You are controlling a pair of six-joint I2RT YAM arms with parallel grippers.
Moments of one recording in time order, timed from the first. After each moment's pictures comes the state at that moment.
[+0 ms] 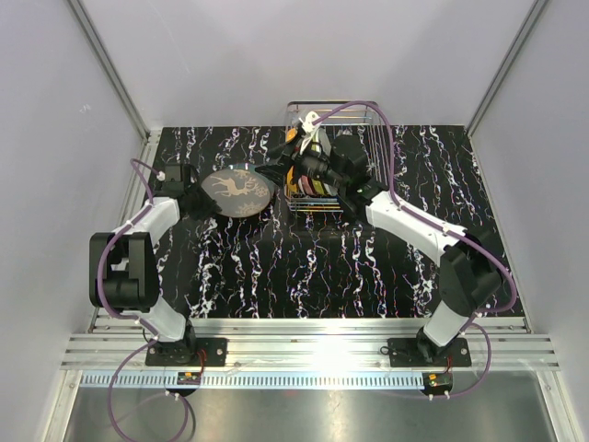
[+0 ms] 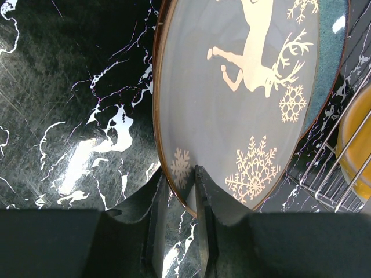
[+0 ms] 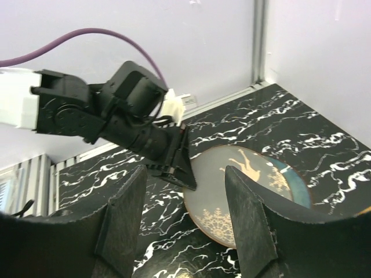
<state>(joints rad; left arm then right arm) 0.00 1.60 1.00 -0.33 0.14 -0.73 0.67 1.68 1.34 0.45 -0.48 0.19</state>
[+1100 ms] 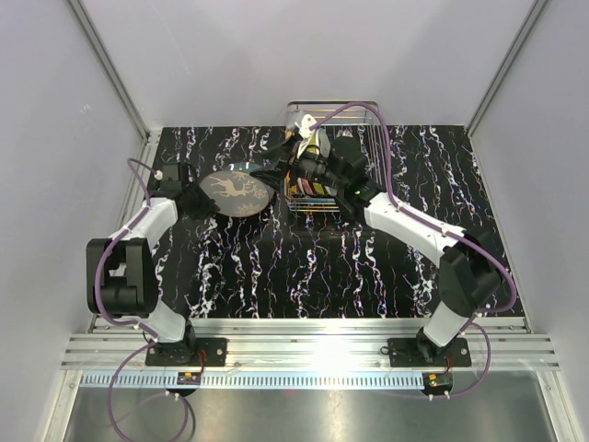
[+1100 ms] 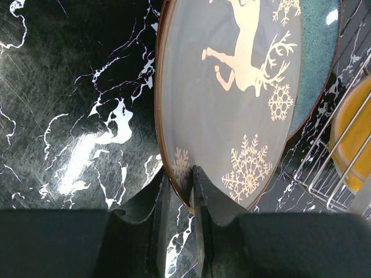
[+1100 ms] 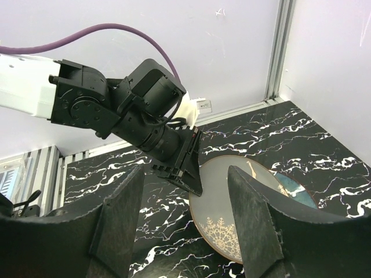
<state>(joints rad) 0.01 1.57 1.01 -0.36 0.14 -0.74 0.70 1.68 1.34 0.50 -0.54 0.15</state>
